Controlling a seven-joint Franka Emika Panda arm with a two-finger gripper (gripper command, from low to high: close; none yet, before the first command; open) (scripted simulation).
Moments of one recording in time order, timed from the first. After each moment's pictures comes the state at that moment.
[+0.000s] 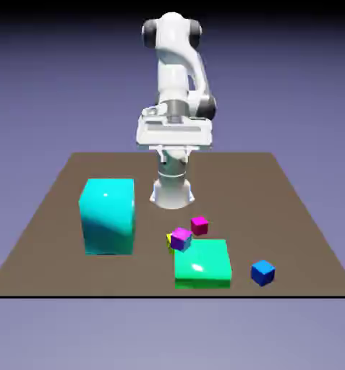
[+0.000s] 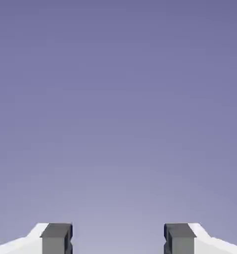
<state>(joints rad) -0.01 -0.57 0.04 -2.82 0.05 3.02 0.76</state>
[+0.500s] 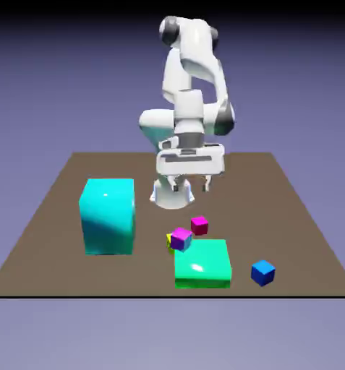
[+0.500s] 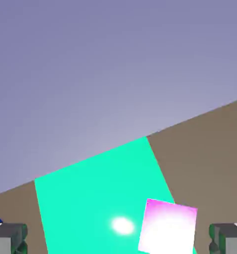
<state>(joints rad) -0.28 -0.57 0.59 -2.93 0.62 2.74 1.01</state>
